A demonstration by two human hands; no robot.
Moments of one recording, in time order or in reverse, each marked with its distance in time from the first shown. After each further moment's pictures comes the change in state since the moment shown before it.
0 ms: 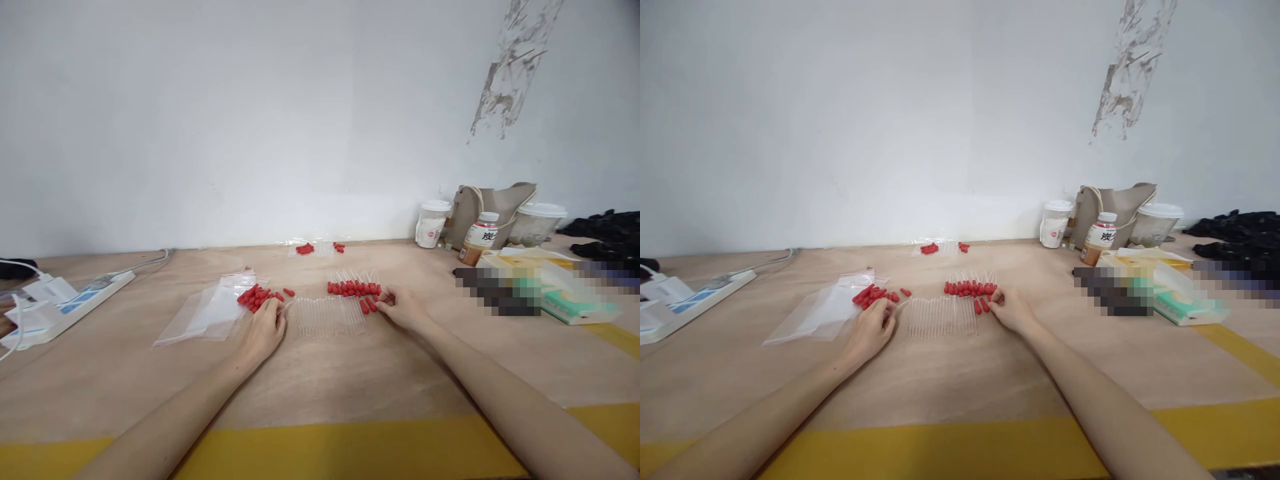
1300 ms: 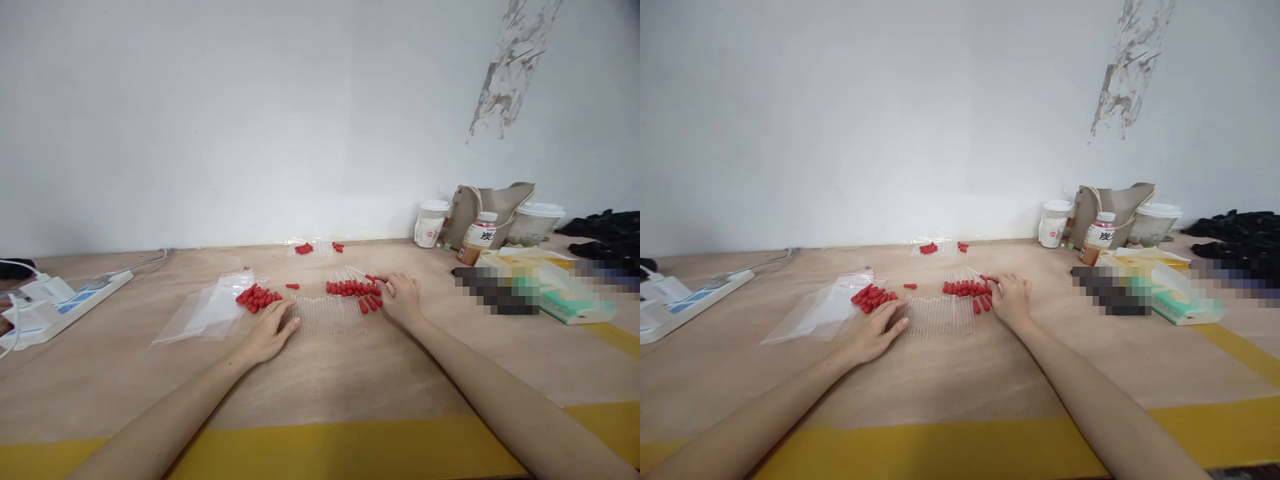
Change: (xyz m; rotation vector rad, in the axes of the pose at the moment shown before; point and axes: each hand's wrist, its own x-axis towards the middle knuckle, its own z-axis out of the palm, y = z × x) left_hand -0.003 0.000 -0.002 -0.148 -0.224 0.085; right_hand 0.008 -0.010 0.002 -0.270 0.414 -0.161
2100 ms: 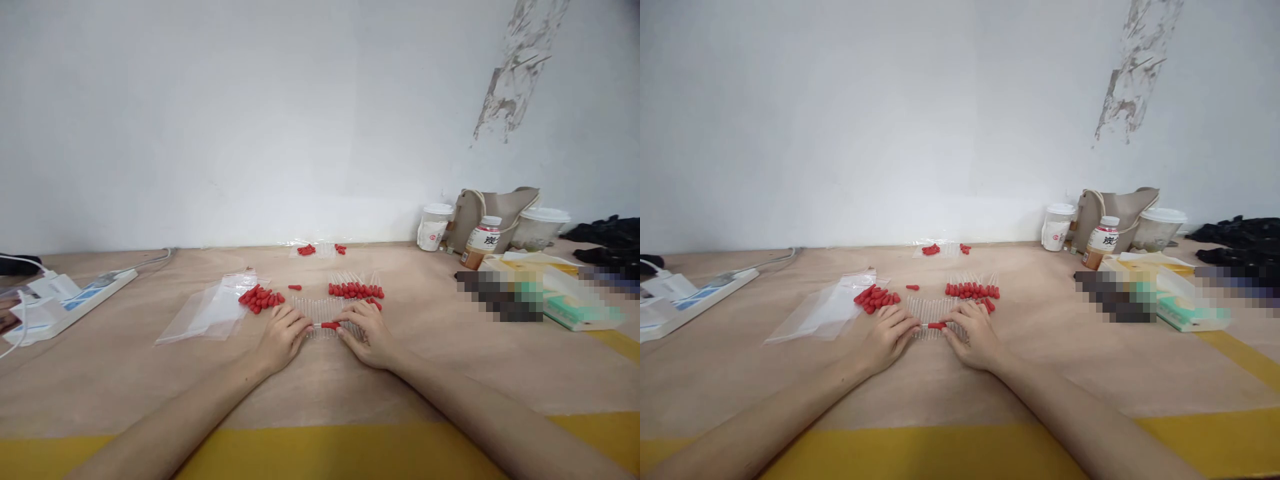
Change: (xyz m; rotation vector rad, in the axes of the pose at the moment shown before) left_hand -0.002 0.027 0.007 0.238 0.200 0.375; right_hand -0.047 -0.070 -0.007 0.396 -0.285 -0.420
